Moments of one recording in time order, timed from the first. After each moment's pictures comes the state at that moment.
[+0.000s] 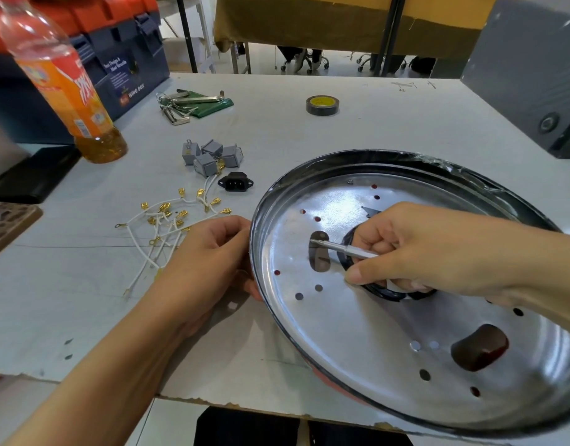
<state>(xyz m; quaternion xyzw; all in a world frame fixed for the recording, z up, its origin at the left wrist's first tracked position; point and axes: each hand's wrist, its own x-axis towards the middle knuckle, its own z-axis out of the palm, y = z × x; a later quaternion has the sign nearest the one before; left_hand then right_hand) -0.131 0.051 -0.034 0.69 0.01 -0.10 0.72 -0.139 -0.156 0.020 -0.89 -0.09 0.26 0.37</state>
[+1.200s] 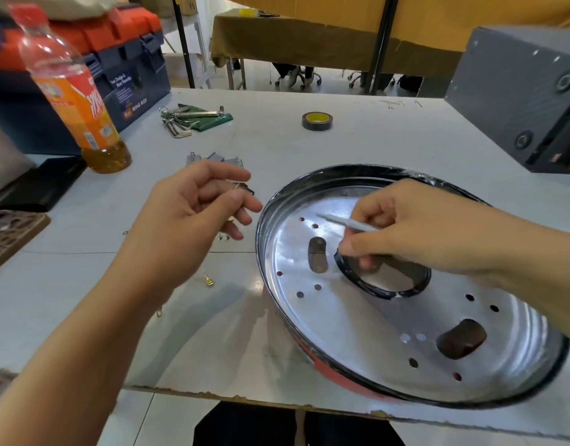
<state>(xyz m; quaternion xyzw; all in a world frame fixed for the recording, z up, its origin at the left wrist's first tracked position) -0.122 0.075 0.002 0.77 -0.15 0.06 0.62 -0.144 -0.148 0.040 -0.90 -0.08 0.14 0.39</state>
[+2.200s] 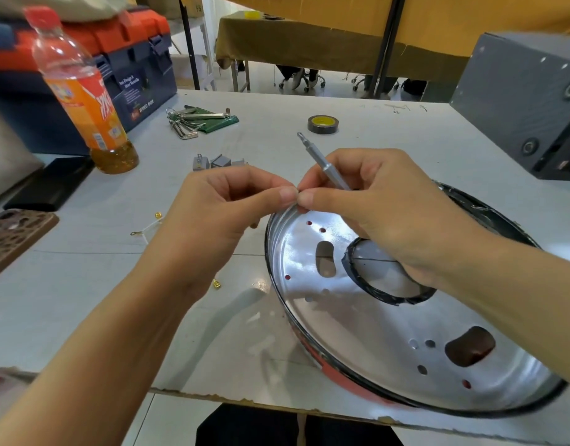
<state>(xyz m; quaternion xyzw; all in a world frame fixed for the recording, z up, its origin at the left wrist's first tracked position) -0.123 0.057 0.016 0.73 -0.13 0.02 0.67 -0.134 -0.110 0.040 -0.80 -0.14 -0.01 0.58</state>
